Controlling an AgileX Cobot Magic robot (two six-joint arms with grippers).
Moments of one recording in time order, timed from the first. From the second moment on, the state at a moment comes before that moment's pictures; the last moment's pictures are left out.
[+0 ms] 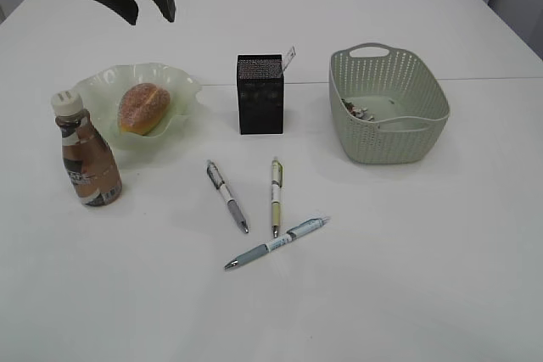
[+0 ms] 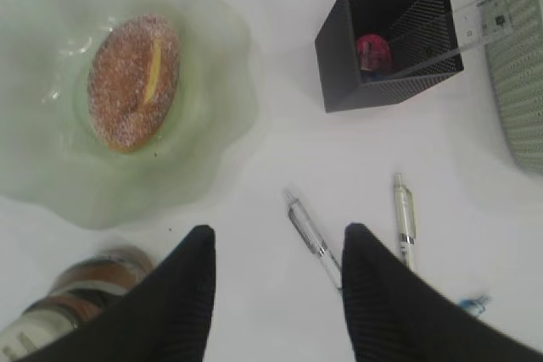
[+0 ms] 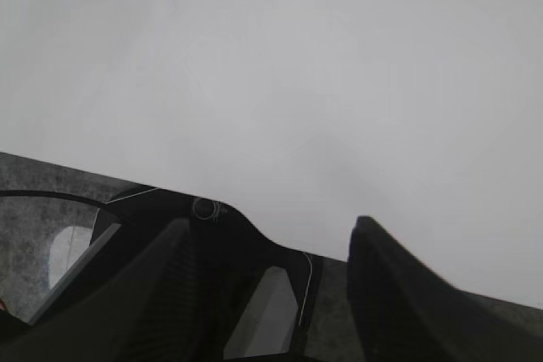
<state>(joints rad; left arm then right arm) -0.45 2.00 -2.06 0.08 1.20 -0.42 0.41 0.89 -0.91 0.02 1.25 0.22</state>
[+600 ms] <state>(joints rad) -0.56 2.13 -2.06 0.07 1.24 -0.69 0.41 0.89 -0.91 0.07 1.25 0.22</state>
